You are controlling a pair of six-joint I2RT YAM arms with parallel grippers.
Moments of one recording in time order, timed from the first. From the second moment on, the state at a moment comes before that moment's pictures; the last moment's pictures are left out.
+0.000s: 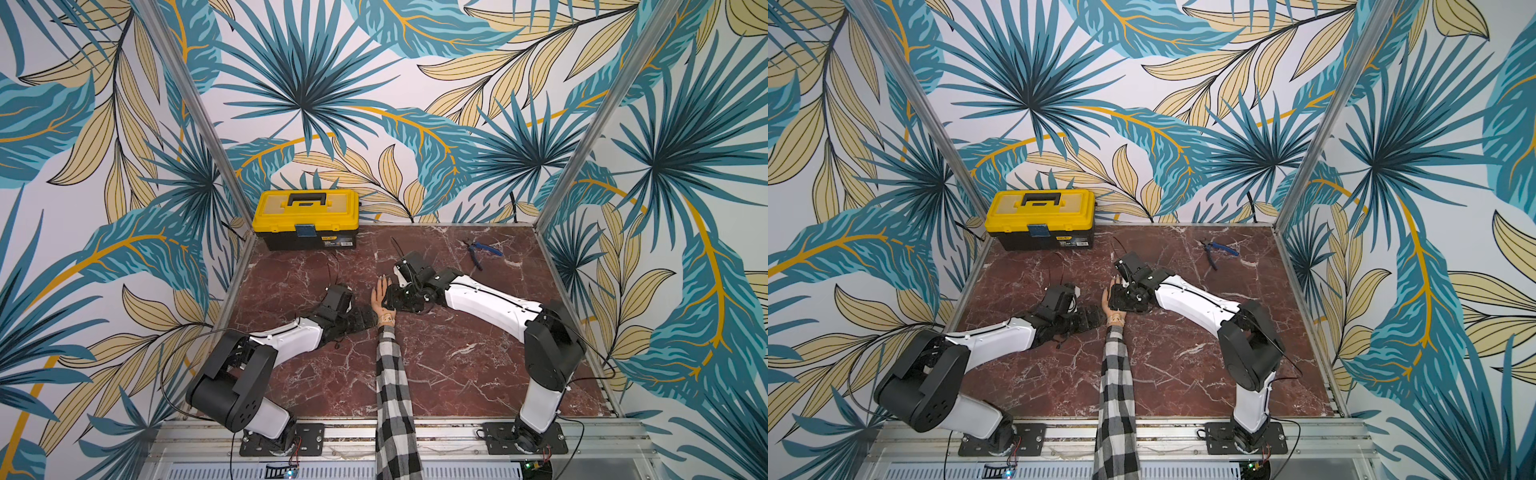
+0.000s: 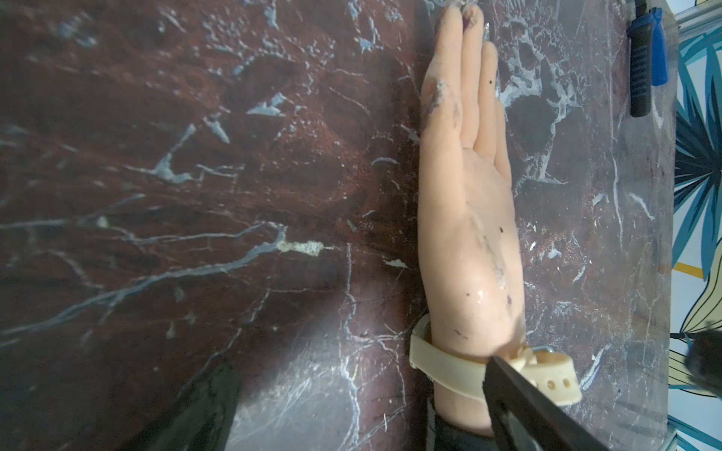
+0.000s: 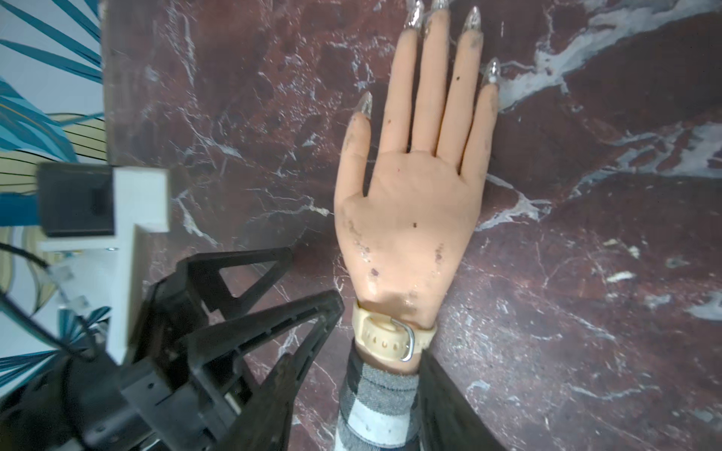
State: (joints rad) left arm -0.43 1.50 0.66 -0.04 0.20 -0.73; right arm 0.72 1.86 1.46 -0.64 -0.13 0.69
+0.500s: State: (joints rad) left arm -0.43 1.50 0.66 -0.04 0.20 -0.72; right arm 0.78 1.97 1.60 -0.80 -0.02 0.62
